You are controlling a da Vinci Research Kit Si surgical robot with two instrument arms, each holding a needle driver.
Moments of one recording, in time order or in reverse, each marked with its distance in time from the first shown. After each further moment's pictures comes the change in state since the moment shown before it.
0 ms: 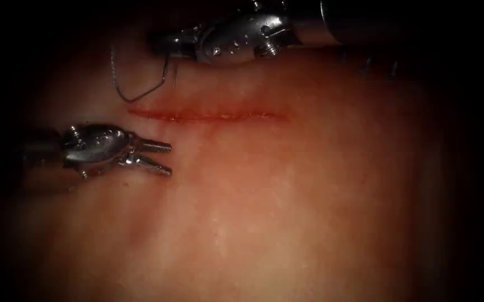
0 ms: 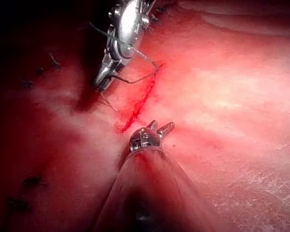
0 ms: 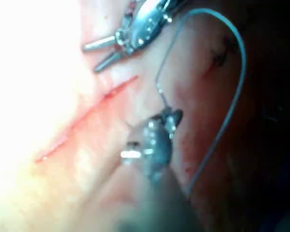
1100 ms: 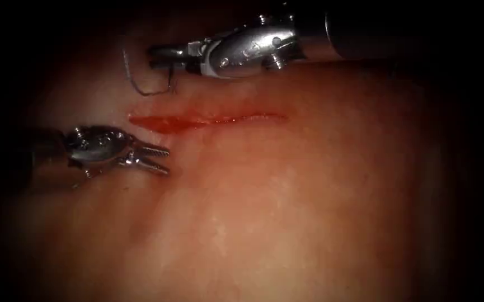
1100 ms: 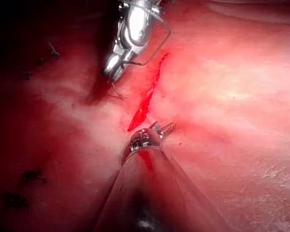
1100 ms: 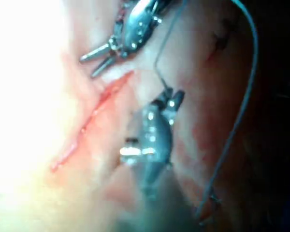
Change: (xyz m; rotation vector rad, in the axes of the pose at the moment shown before) right arm 0.000 -0.001 0.000 -0.079 0.093 0.268; left arm -0.003 -0.002 0.002 -0.020 -0.029 -0.030
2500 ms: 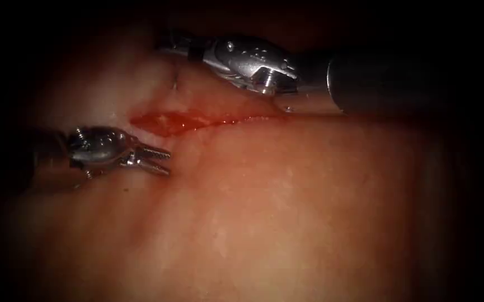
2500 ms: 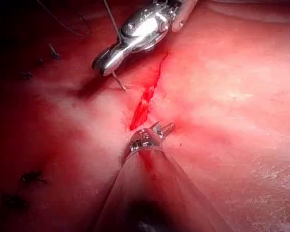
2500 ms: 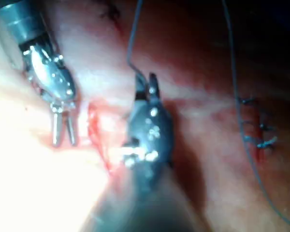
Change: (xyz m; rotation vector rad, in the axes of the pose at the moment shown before) right arm -0.001 -0.001 0.000 -0.087 -0.073 0.863; left arm 0.000 0.000 0.000 0.000 -0.007 0.003
